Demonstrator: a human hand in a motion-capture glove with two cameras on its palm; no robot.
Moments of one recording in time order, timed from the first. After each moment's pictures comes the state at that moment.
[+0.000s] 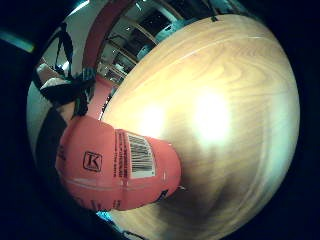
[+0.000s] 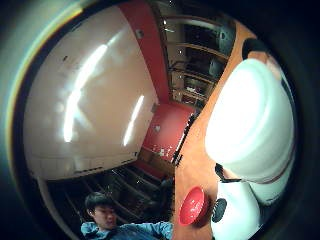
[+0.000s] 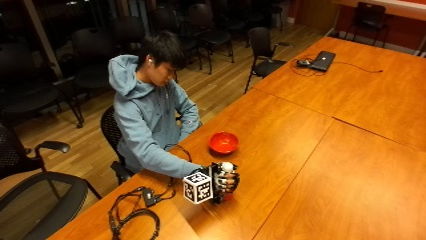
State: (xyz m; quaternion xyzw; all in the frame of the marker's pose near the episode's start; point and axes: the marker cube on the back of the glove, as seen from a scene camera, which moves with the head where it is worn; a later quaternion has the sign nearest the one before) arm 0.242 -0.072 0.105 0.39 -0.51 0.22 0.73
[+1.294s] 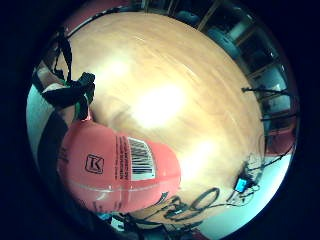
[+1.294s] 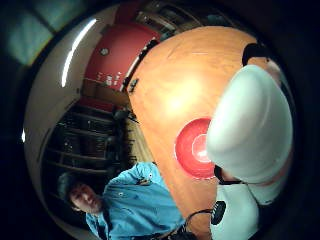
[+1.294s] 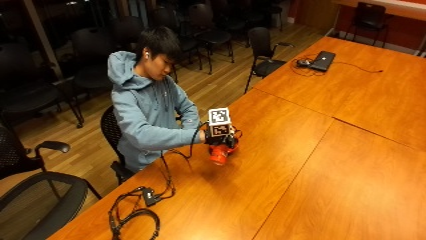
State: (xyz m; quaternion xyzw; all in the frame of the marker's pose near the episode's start) arm 0.073 -0.090 0.002 0.05 -0.14 -0.03 0.99
